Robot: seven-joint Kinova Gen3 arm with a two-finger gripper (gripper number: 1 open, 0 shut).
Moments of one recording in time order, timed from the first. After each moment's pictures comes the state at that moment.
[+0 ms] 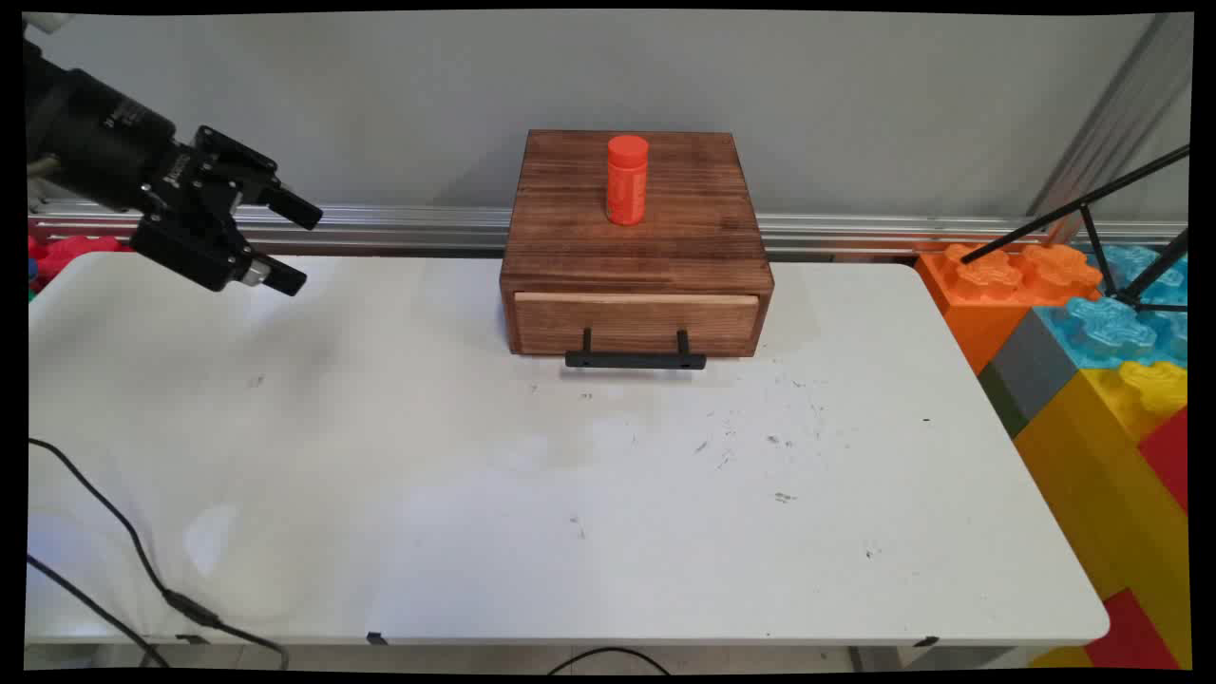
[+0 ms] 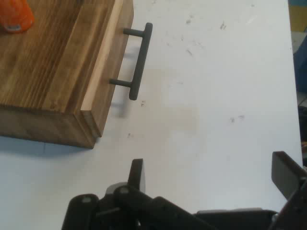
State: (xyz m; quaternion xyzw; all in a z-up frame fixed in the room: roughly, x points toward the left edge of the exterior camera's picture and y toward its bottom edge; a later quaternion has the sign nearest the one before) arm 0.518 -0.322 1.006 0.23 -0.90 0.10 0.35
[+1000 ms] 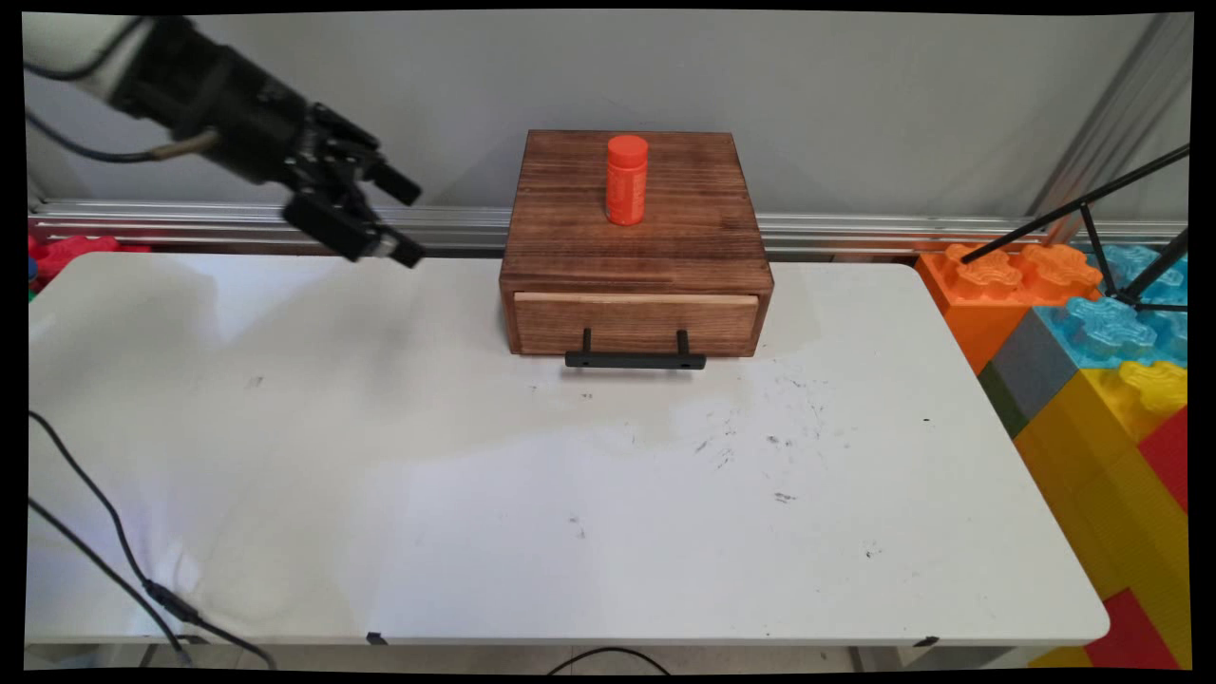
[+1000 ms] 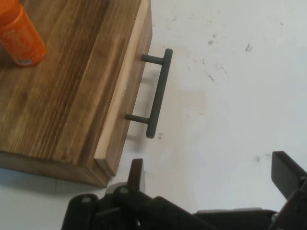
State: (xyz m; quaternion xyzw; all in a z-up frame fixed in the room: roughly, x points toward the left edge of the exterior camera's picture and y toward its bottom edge) arm 0.432 -0.374 1.015 0.25 -0.90 0.12 0.33
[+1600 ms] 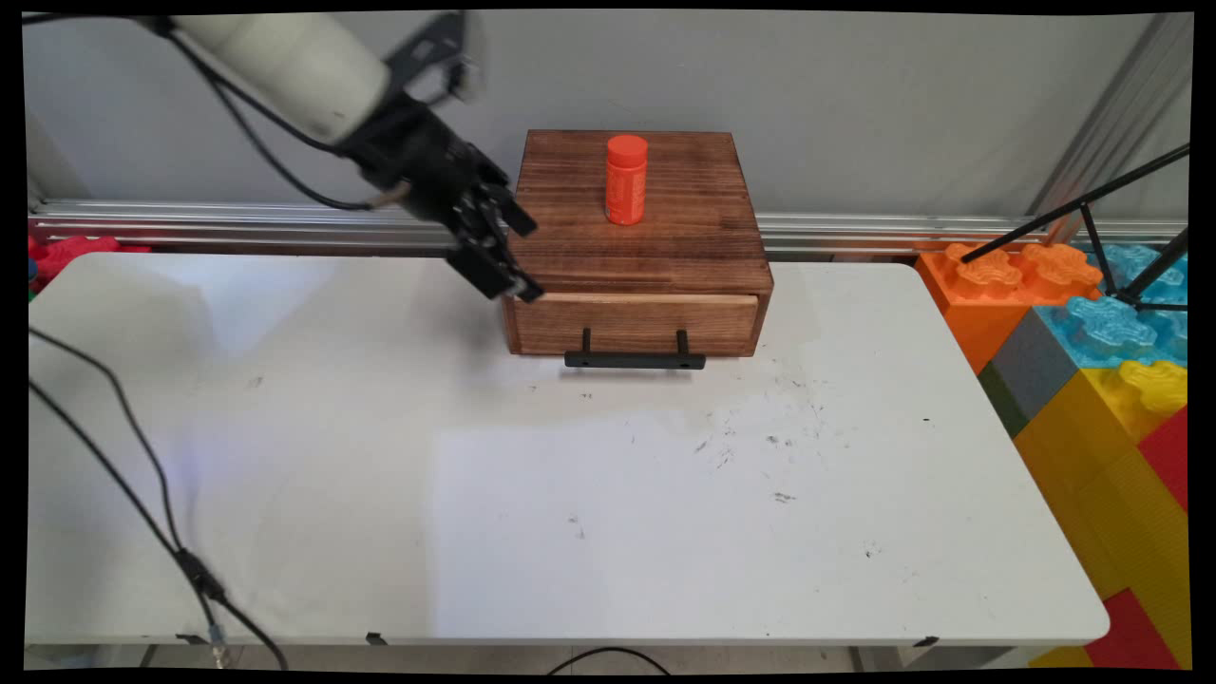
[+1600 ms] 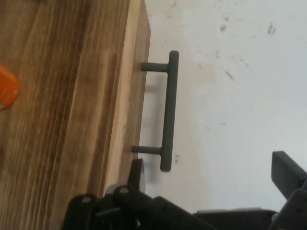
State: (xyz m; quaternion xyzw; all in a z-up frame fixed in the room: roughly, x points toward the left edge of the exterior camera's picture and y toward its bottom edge) arm 0.332 -0.443 0.970 0.19 -0.94 0.12 0.27
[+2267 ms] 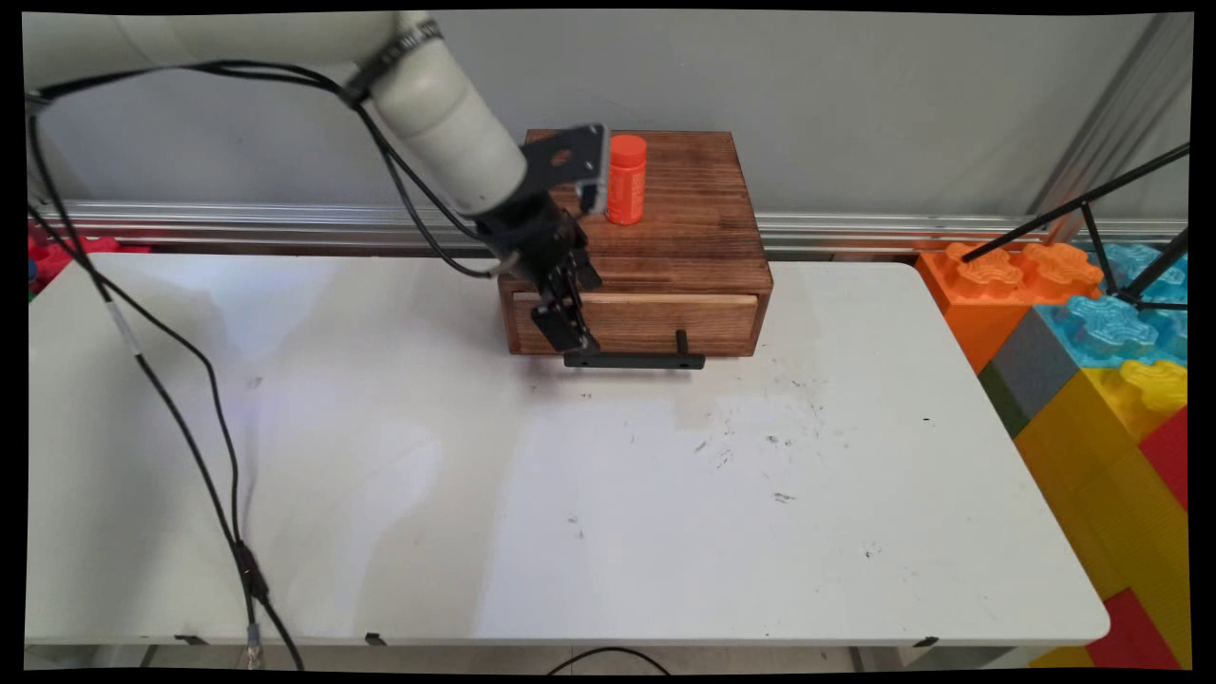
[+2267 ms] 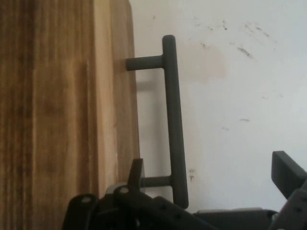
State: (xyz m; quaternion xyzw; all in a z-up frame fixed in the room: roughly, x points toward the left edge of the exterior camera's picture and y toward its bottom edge) arm 0.257 -0.498 0.897 0.11 -0.97 0.11 0.19
